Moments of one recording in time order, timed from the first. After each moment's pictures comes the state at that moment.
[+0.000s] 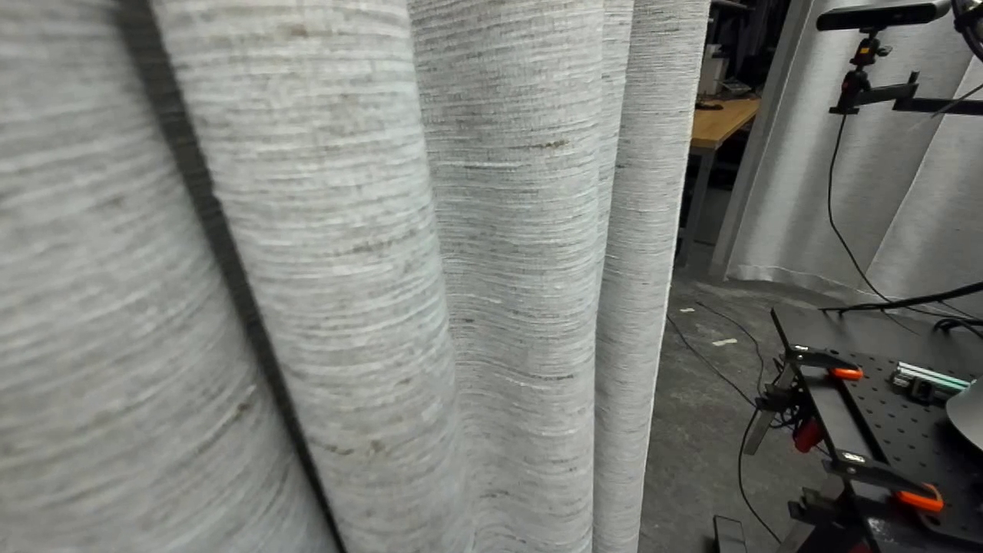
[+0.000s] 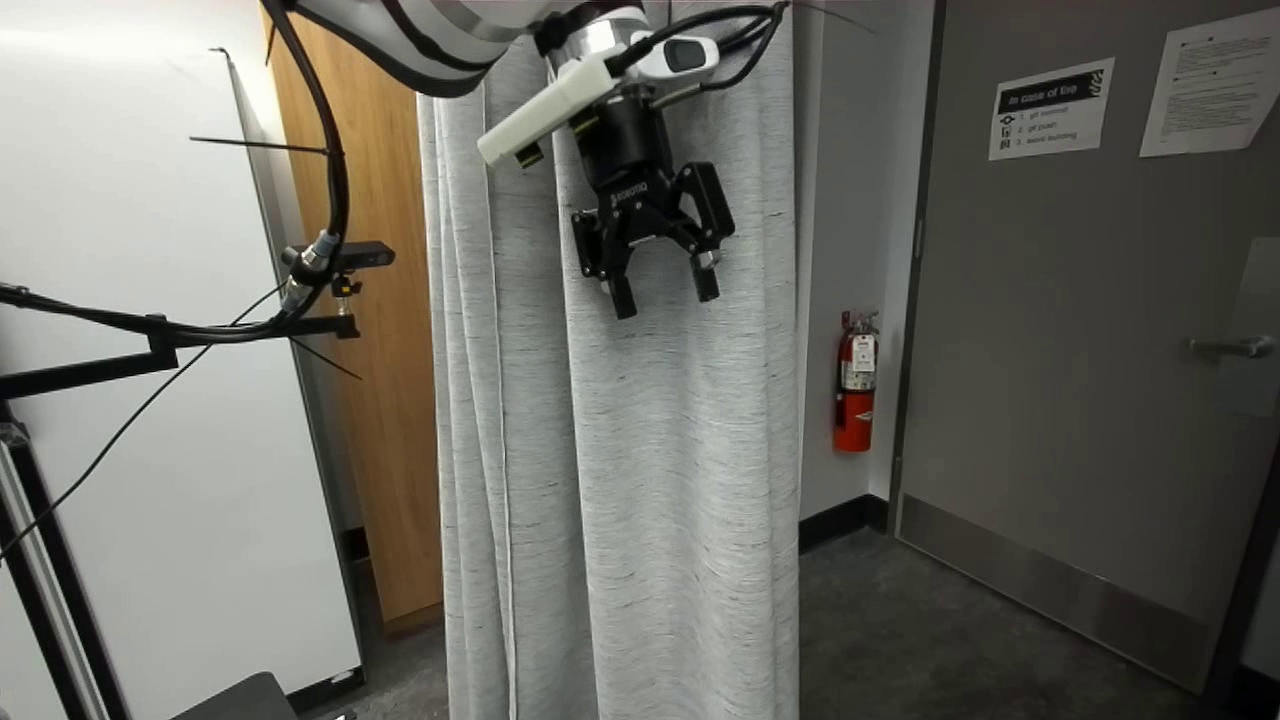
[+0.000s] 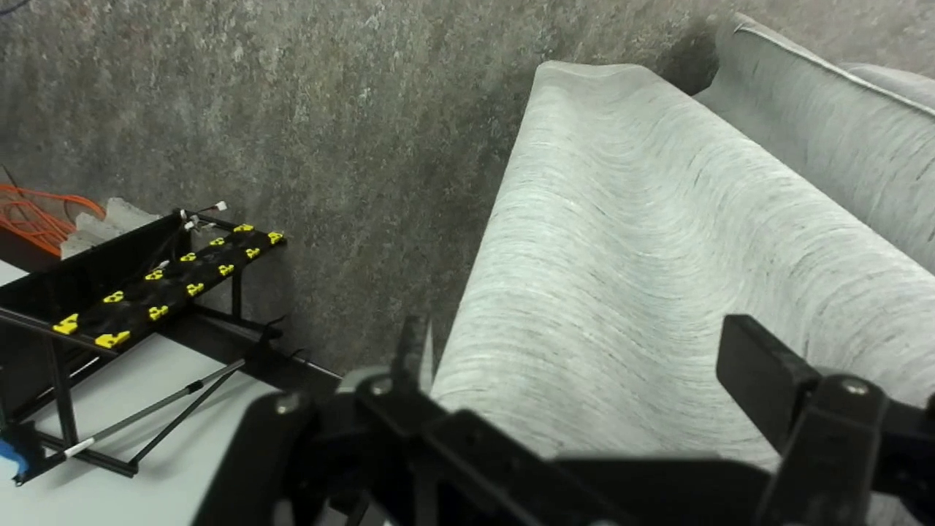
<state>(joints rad) -0.06 -0.33 -0.08 -2.16 -0.27 1.95 -0.08</state>
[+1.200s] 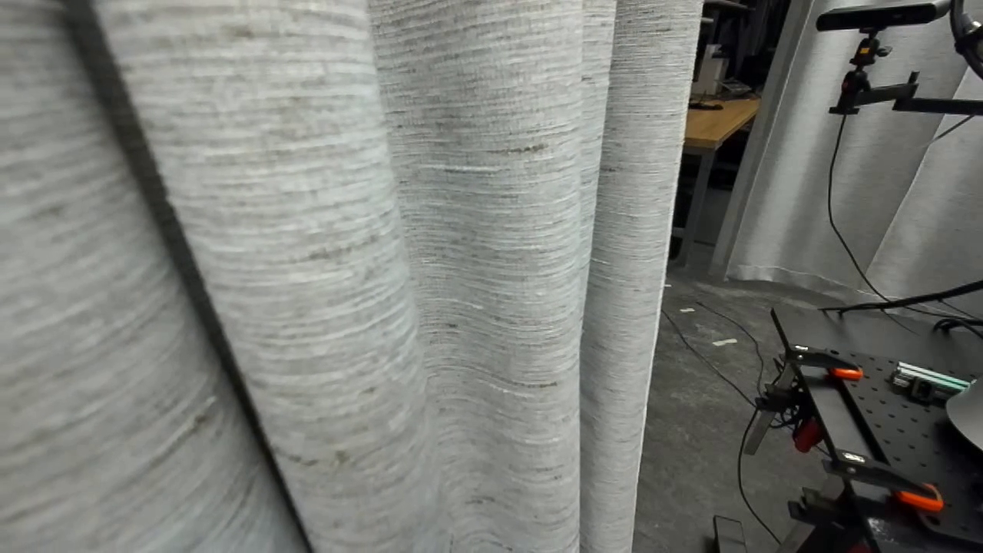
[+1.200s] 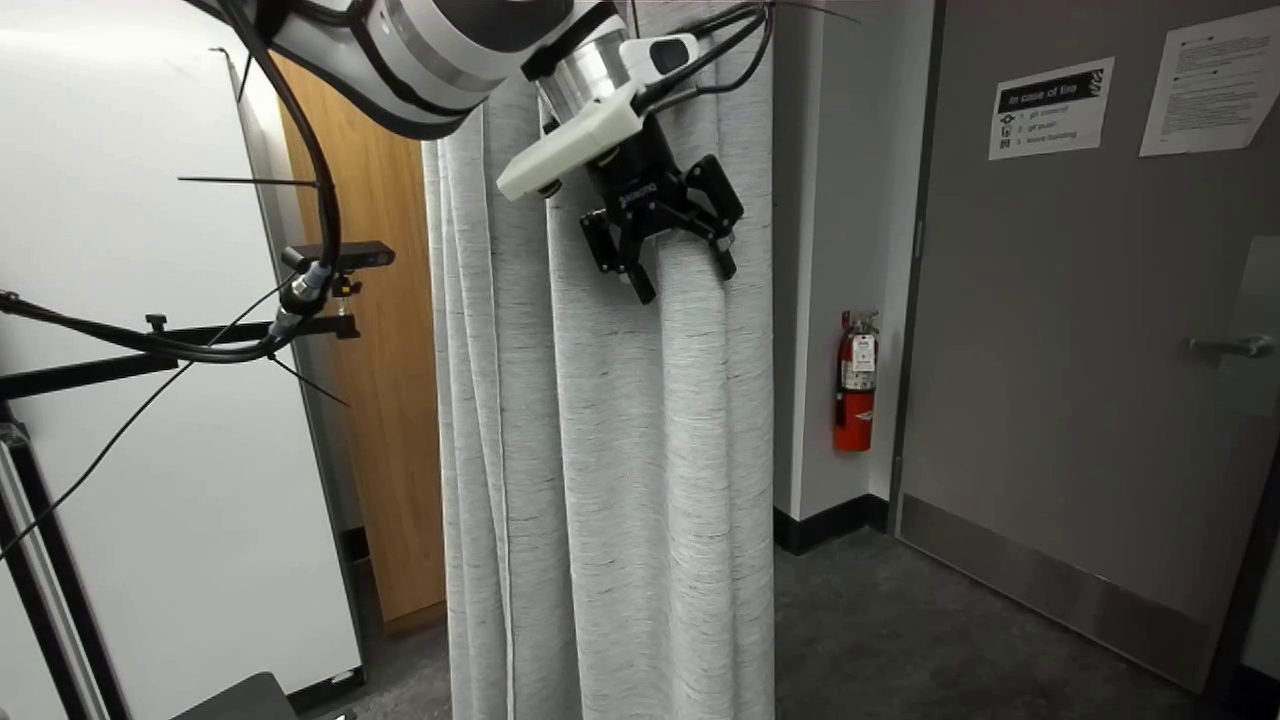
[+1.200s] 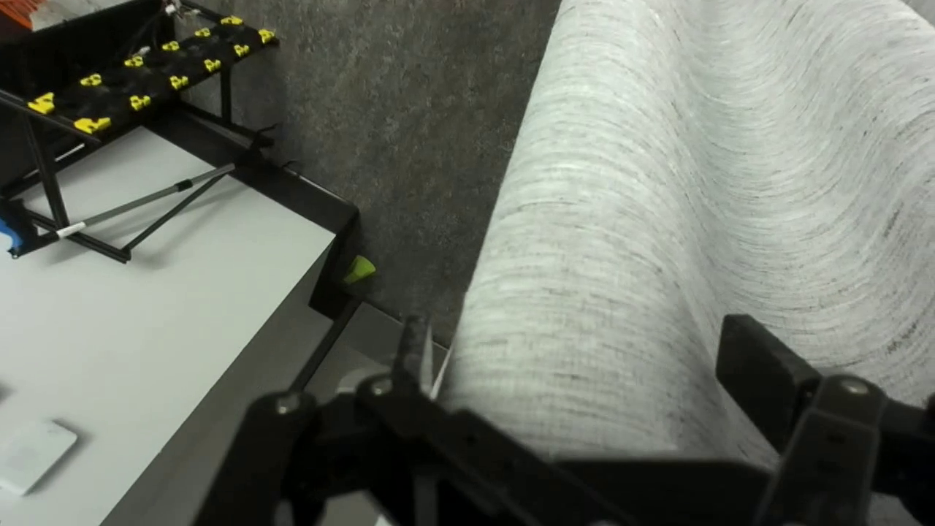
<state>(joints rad) -0.07 -0.36 -0.05 -2.28 -0.27 2.33 -0.16</state>
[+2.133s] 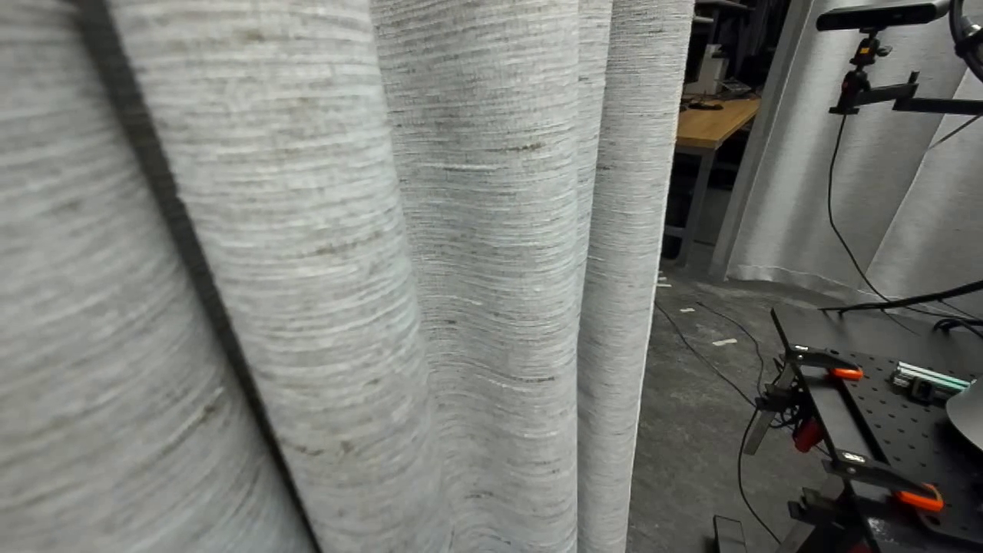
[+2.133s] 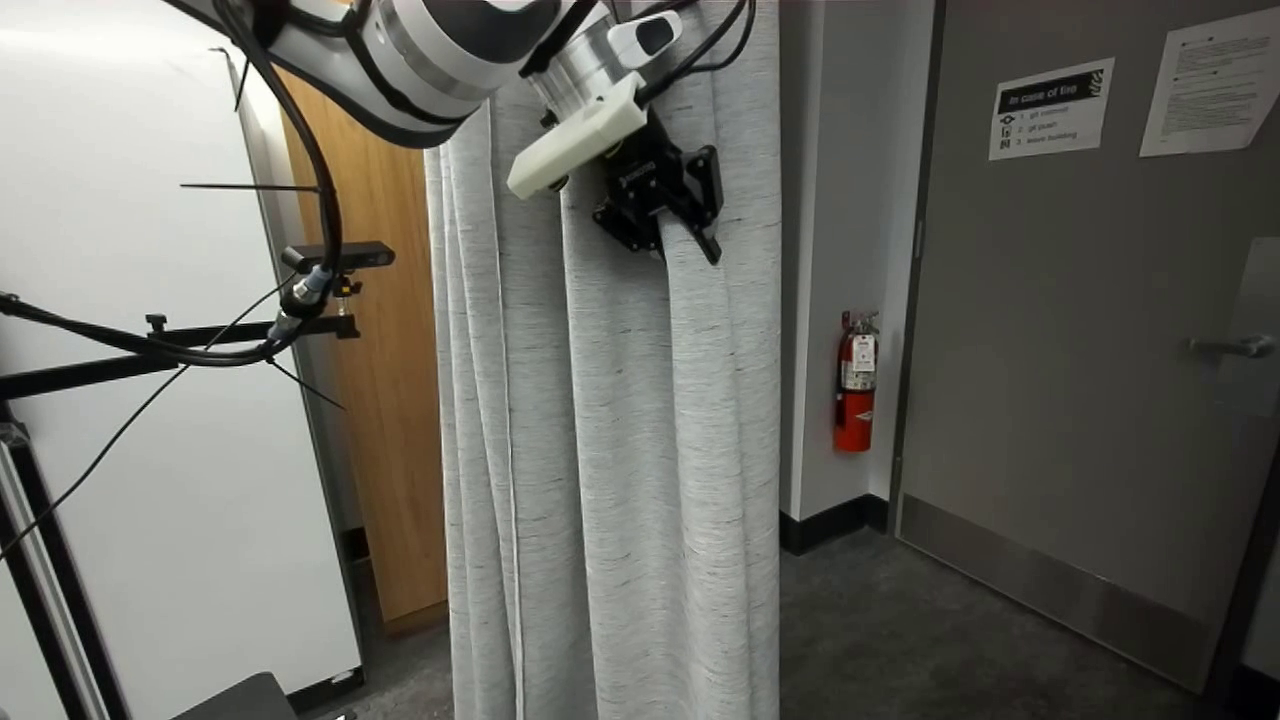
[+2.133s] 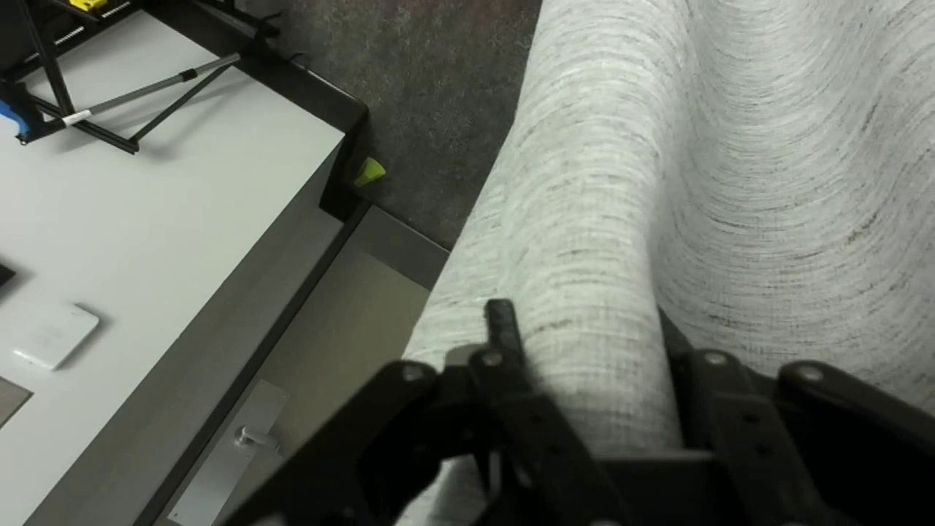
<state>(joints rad) -0.07 -0.36 -0.03 -2.29 -0.28 2.50 -0.16</state>
